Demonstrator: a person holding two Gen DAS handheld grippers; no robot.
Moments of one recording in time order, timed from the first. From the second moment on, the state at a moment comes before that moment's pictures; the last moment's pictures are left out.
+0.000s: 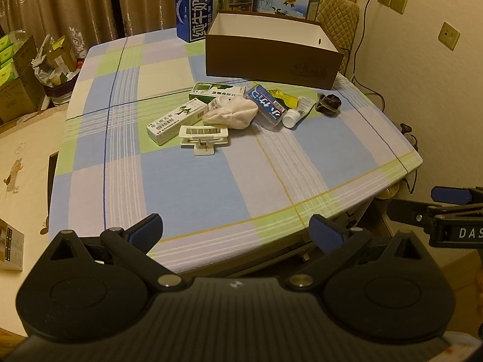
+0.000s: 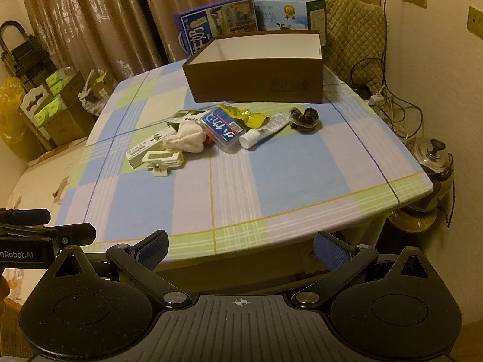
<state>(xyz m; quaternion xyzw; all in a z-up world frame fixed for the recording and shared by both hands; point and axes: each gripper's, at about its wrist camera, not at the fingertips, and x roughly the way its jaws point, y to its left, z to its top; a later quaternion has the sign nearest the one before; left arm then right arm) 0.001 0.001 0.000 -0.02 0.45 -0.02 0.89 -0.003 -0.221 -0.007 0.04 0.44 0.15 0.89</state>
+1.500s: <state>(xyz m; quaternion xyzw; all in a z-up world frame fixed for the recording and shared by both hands) 0.015 0.011 -0.001 -0.02 0.46 -0.03 0.89 0.005 -0.215 -0.005 0.03 0.44 0.15 0.89</state>
